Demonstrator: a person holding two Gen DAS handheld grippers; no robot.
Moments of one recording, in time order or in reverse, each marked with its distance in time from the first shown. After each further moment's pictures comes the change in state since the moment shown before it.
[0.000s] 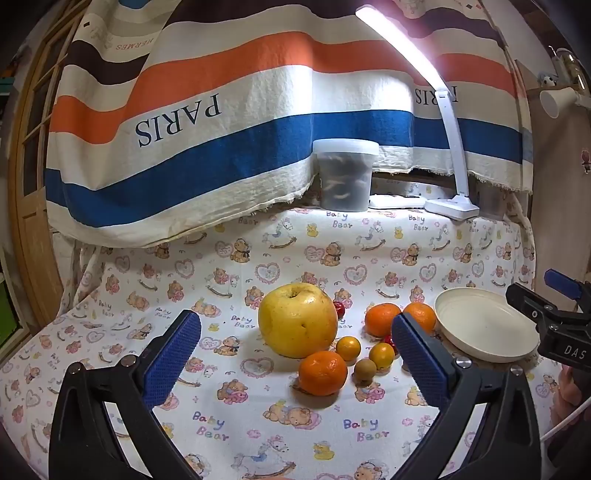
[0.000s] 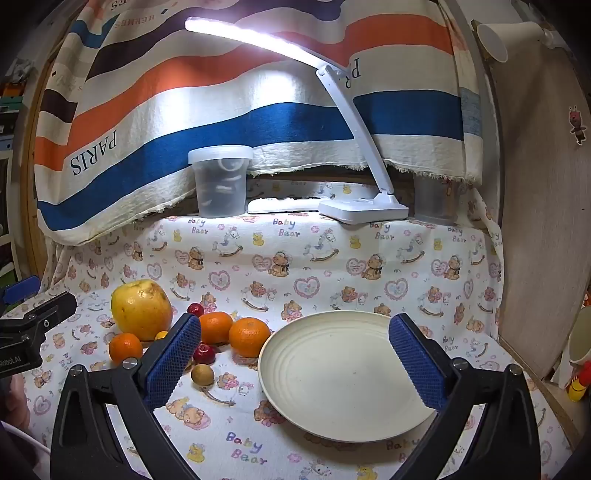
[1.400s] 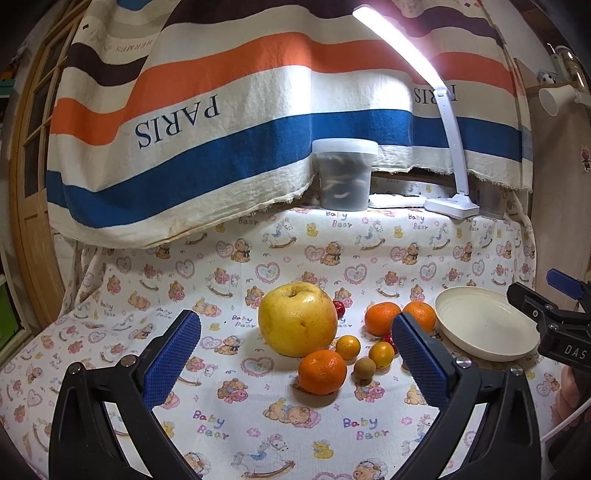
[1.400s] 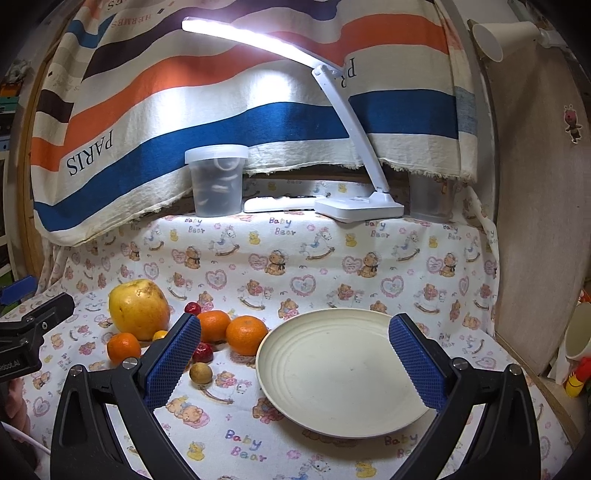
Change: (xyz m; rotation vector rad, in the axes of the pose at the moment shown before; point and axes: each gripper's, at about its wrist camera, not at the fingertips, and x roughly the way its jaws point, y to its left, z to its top) left arm -0.001 -0.002 -0.001 0.007 -0.012 0.010; right arm -0.001 -0.001 0.001 0.009 0.005 -0.018
